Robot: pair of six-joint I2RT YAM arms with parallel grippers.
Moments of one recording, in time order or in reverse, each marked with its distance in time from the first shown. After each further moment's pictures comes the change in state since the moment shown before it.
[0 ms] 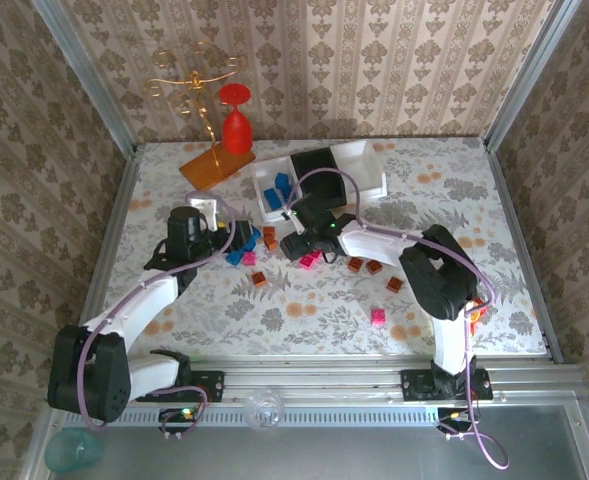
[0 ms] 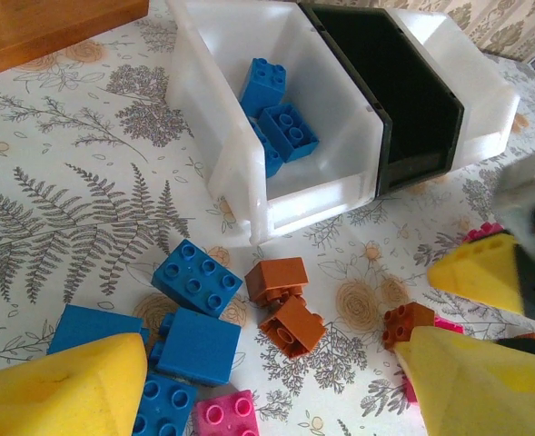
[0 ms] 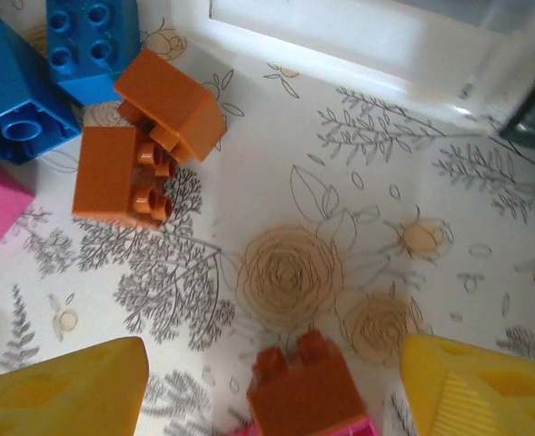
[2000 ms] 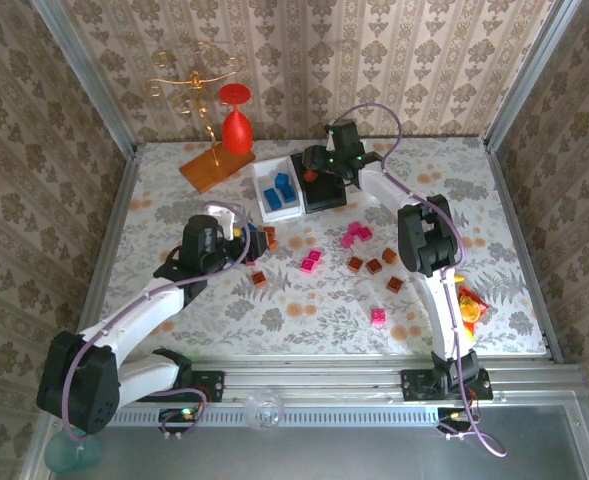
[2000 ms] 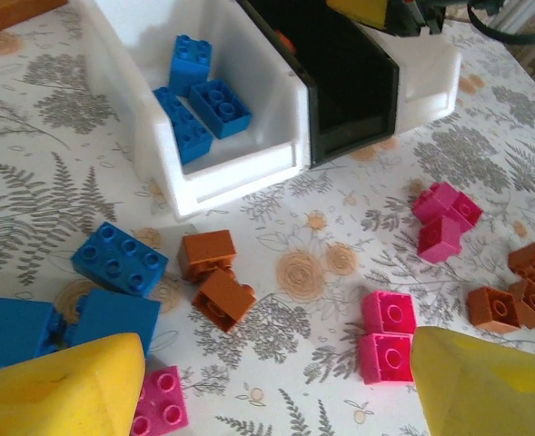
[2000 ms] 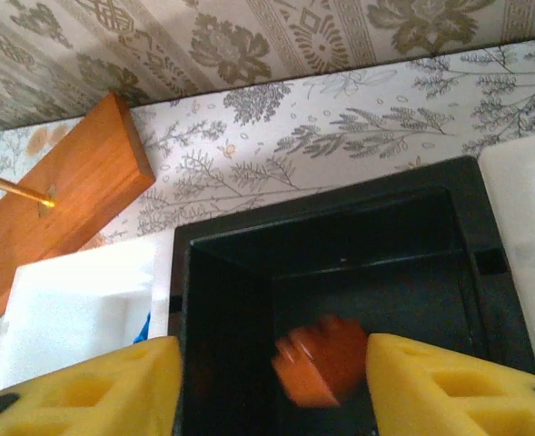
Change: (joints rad) left arm -0.178 -0.052 -0.025 -0.010 -0.087 -0.008; right arm -0.355 0.394 0.693 0.017 -0.203 0.369
